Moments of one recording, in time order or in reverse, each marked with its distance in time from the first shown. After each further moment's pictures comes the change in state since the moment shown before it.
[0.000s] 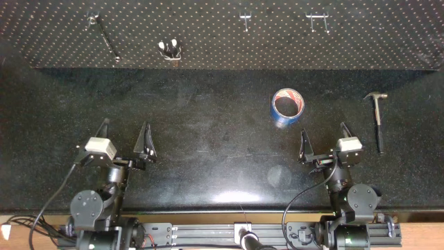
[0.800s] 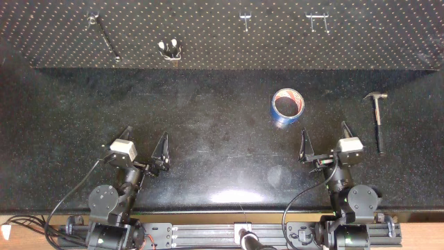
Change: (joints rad) left arm -0.105 -0.061 -0.138 -0.032 0.019 0.007; right arm 0.000 0.000 -0.002 0.016 0.000 0.000
